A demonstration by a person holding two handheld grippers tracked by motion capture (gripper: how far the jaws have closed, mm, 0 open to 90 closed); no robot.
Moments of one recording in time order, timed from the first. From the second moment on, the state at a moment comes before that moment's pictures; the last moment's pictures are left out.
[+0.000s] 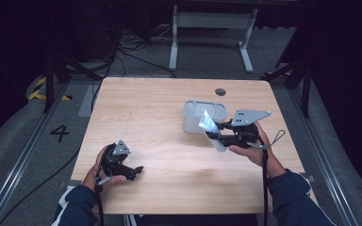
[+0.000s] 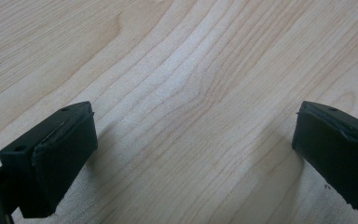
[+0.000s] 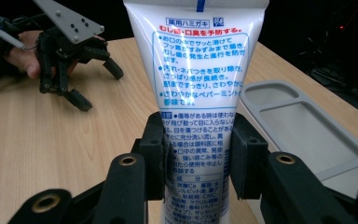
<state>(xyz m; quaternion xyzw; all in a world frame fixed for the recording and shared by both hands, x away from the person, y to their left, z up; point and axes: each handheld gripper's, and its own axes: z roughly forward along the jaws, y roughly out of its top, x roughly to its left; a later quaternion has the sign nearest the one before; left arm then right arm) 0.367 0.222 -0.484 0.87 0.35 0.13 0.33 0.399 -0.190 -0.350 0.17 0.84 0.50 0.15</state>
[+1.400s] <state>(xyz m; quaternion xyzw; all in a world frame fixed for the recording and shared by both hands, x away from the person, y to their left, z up) 0.367 0.222 -0.484 0.87 0.35 0.13 0.33 0.453 -0.170 -0.312 0.19 0.81 0.53 0.17</state>
